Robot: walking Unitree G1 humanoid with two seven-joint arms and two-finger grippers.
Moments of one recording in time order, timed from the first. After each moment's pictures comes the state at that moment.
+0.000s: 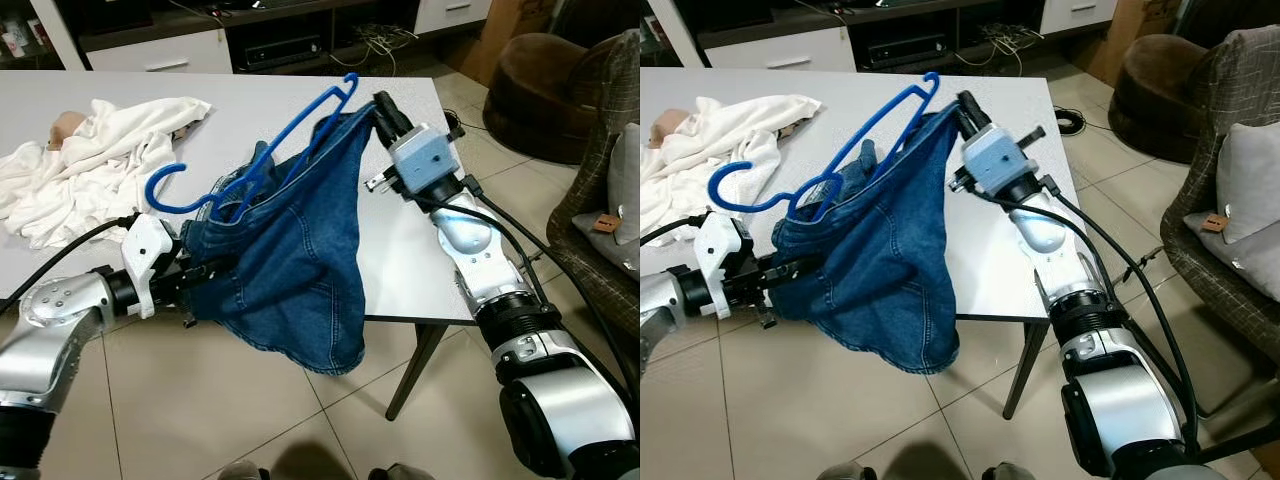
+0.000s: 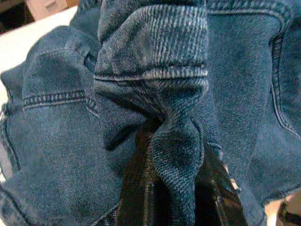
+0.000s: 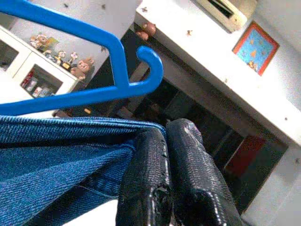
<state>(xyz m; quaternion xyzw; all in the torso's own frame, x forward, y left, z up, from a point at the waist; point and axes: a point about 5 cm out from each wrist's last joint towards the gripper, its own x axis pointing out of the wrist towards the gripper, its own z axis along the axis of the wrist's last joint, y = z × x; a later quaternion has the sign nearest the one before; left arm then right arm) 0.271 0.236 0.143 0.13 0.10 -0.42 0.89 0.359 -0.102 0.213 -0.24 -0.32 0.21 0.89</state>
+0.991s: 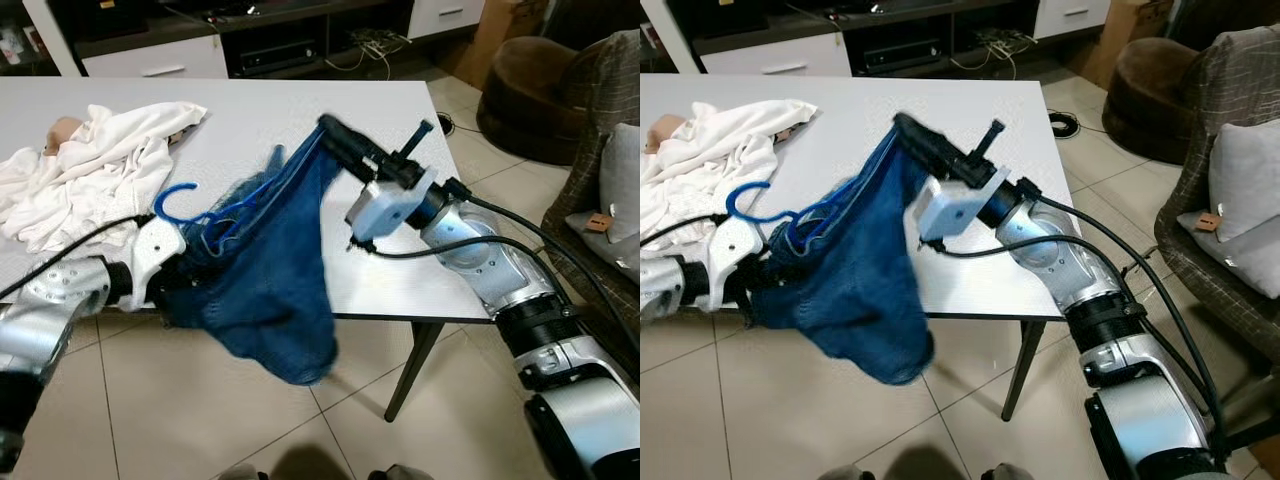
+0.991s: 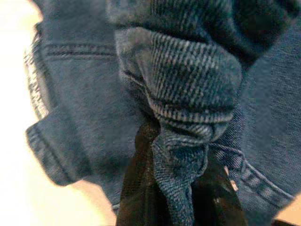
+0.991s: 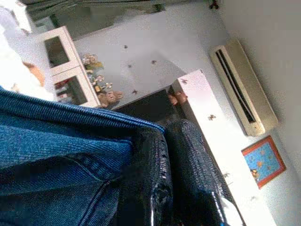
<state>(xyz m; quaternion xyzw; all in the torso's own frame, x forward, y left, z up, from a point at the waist) 0.292 0.256 0.134 0.25 0.23 -0.38 0.86 0.326 -0.078 0.223 -0.43 -0.43 0.29 0.74</state>
